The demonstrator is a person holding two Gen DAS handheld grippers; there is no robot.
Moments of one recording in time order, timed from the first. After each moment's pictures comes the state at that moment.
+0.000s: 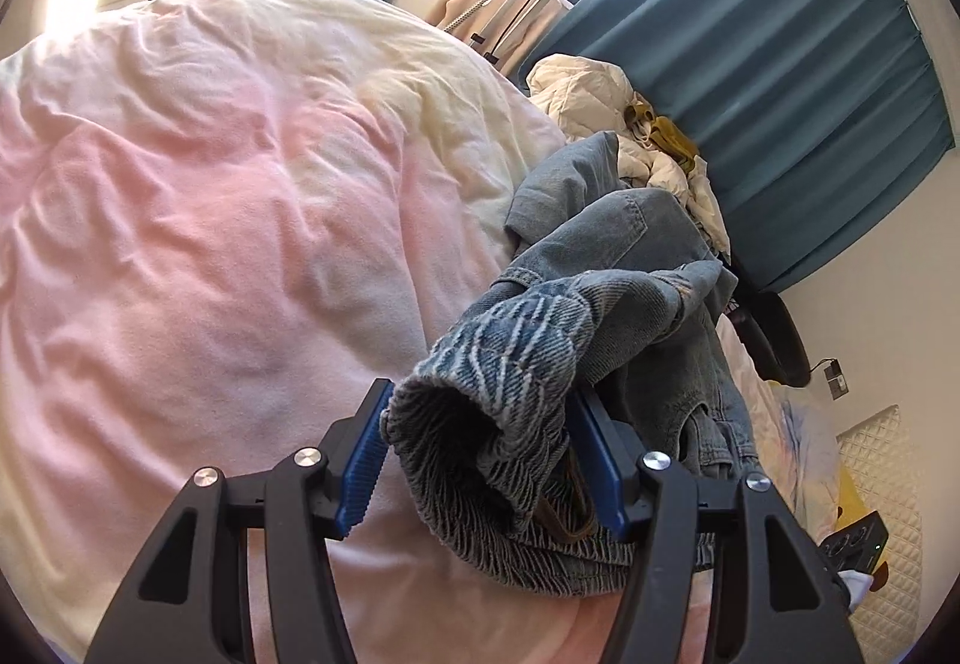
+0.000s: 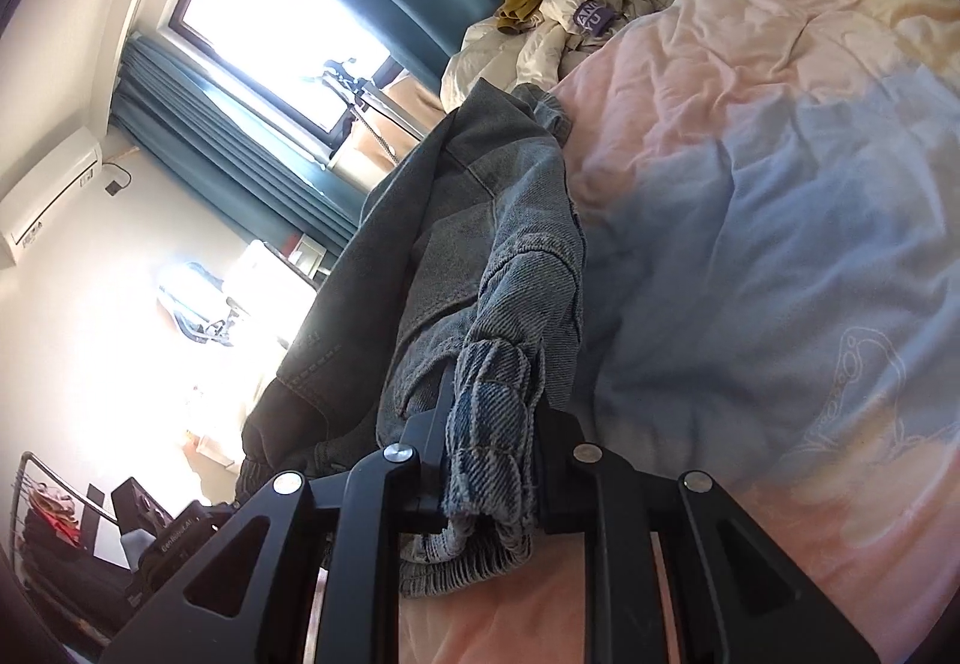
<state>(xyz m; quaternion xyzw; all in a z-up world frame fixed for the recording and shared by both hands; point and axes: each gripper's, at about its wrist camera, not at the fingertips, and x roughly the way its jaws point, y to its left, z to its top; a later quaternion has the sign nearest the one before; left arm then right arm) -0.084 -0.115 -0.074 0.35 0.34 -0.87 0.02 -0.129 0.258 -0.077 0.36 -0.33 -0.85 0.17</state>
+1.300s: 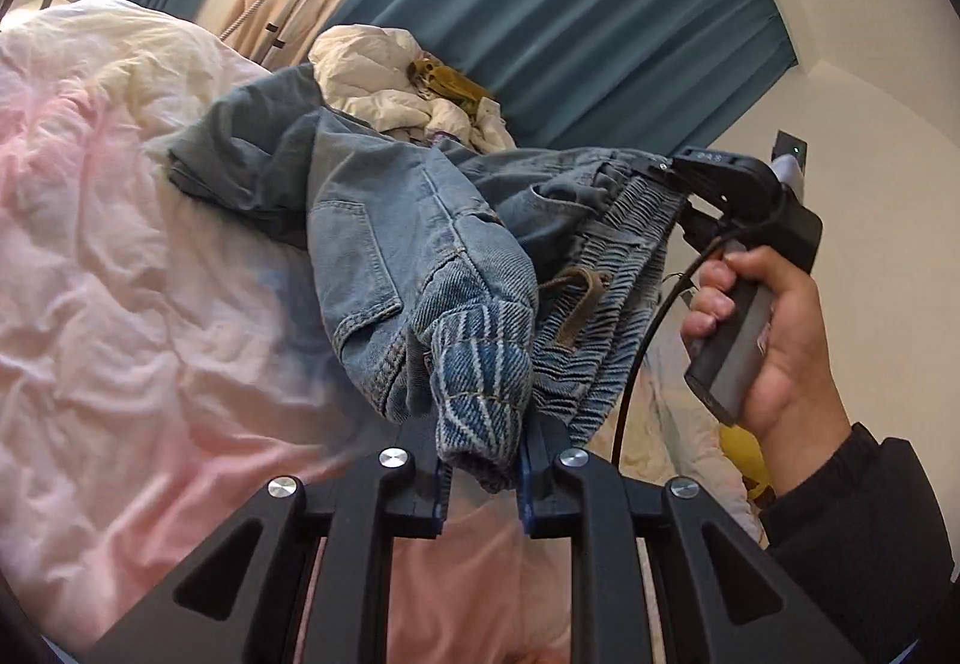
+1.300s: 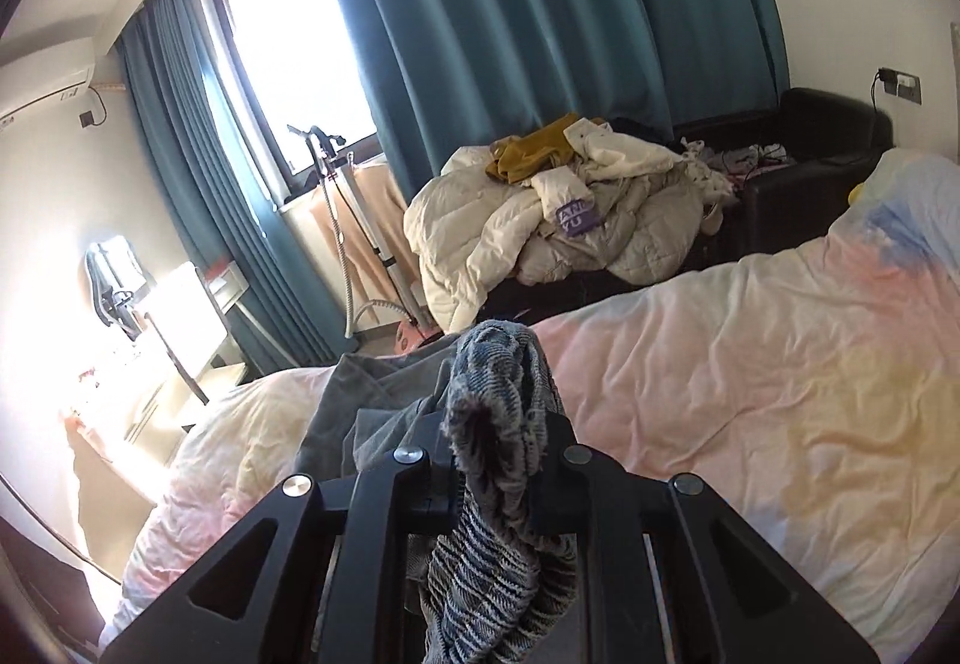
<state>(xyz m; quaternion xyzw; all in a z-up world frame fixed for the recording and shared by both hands) -0.058 0.125 -0.011 0.30 0.32 -0.88 -0.19 -0.258 0.361 0.147 0.27 -0.13 -0.95 0.08</state>
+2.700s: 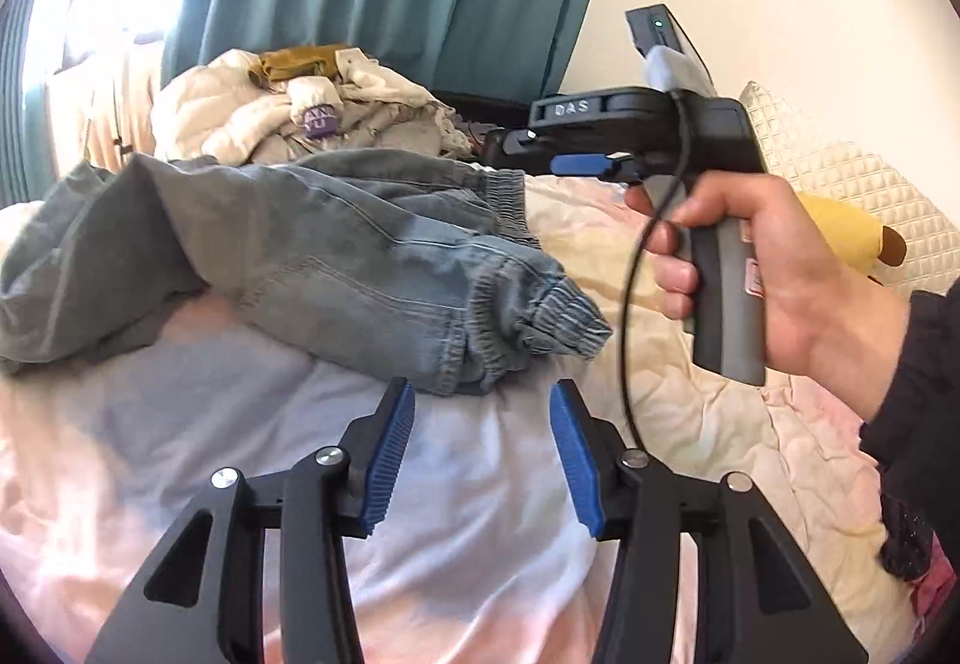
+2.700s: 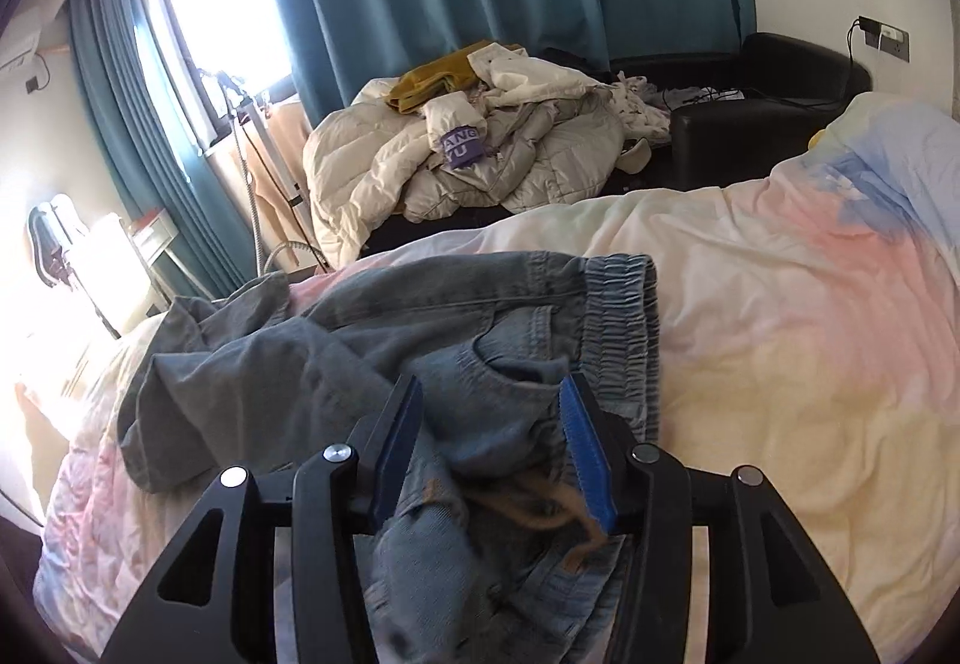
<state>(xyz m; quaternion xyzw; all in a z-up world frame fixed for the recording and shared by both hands) -0.145 0.280 -0.034 0.32 0.03 -0.92 -0.23 -0.306 0.490 0.027 0.36 -0.11 -0.92 0.07</state>
